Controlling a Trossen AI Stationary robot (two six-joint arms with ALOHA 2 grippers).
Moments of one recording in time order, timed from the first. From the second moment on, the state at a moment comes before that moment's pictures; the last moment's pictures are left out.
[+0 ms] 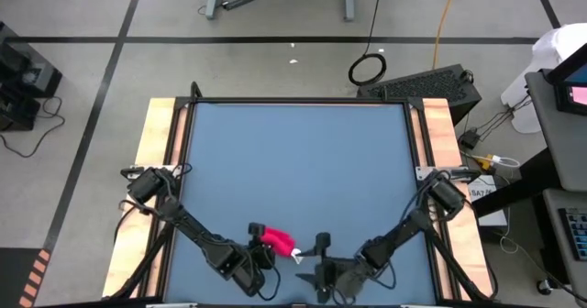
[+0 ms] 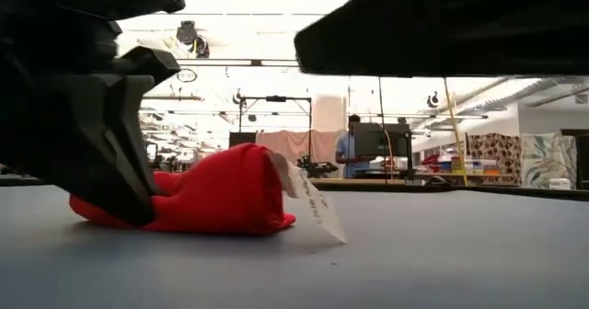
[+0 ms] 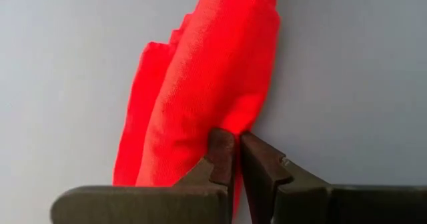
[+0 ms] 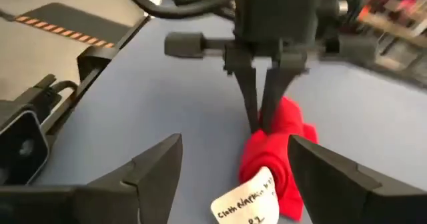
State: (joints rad) left arm -0.71 2.02 1.23 -0.48 -0.53 -0.48; right arm 0.73 2.10 1.10 0.54 0.74 0.06
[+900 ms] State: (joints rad) left arm -0.70 2.01 1.29 -0.56 -0.60 -0.47; right arm 0.56 2.20 1.11 0.46 0.62 0.50
